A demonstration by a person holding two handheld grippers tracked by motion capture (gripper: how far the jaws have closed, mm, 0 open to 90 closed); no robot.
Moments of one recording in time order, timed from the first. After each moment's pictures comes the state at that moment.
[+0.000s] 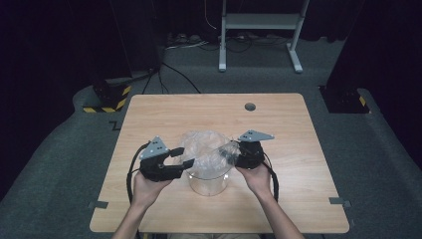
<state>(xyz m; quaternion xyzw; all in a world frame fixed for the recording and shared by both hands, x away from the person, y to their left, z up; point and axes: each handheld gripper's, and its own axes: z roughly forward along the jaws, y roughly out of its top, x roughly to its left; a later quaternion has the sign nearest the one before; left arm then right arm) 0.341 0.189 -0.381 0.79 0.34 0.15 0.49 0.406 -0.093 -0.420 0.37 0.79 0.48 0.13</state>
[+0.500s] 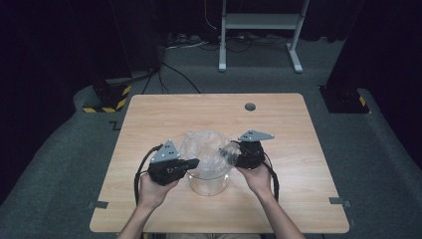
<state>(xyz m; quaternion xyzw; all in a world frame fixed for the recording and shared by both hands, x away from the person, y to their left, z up) 0.331 0.177 -0.380 0.82 0.28 0.12 0.48 0.406 -0.094 -0.420 0.37 0.79 0.48 0.13</state>
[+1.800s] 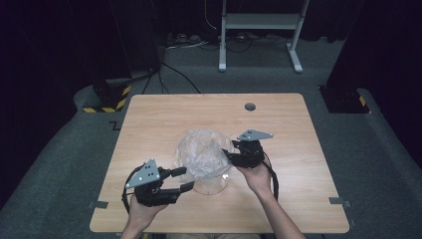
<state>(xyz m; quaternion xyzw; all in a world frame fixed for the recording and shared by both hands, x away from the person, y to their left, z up) 0.288 0.202 -0.388 0.77 0.28 0.13 0.56 0.407 -0.092 -0.418 0.37 0.79 0.46 0.14</state>
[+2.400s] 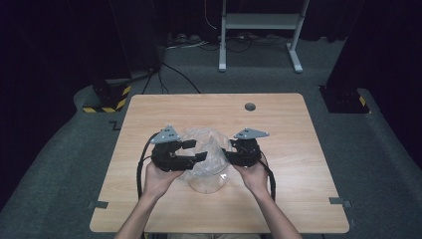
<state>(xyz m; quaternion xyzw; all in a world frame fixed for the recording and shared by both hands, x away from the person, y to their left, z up) 0.364 0.164 -0.360 0.79 0.34 0.09 0.50 0.410 -0.083 -0.417 0.38 0.79 0.46 0.14</state>
